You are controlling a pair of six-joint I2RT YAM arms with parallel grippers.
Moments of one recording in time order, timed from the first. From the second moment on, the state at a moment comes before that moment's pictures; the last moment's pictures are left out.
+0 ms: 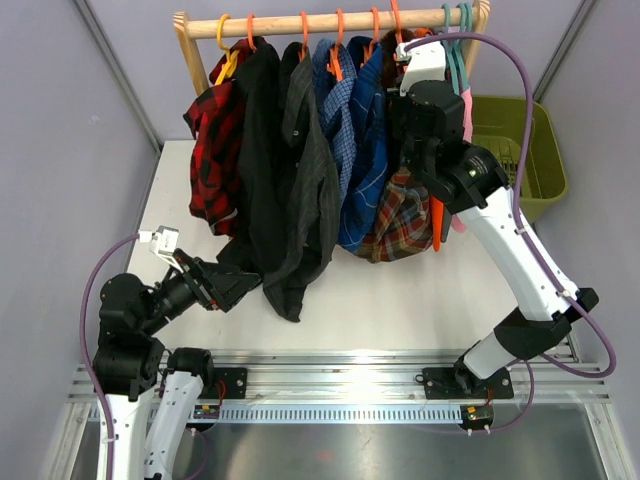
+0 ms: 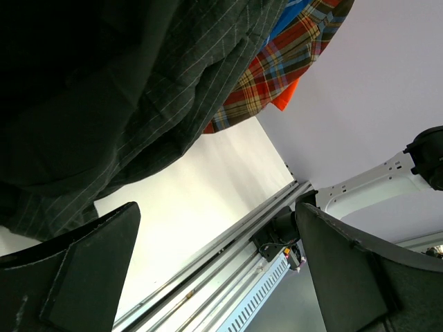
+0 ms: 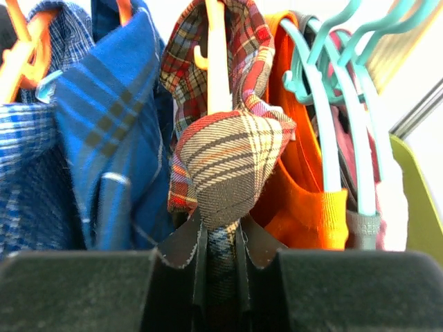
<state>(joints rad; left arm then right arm) -0.08 0.33 0.81 -0.59 0.72 -0.64 0.67 1.58 2.08 -0.61 0.69 -0.05</state>
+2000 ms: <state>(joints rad) -0.16 0.57 0.96 -0.19 0.80 -0.83 0.63 0.84 1.69 -1.07 0.09 0.29</state>
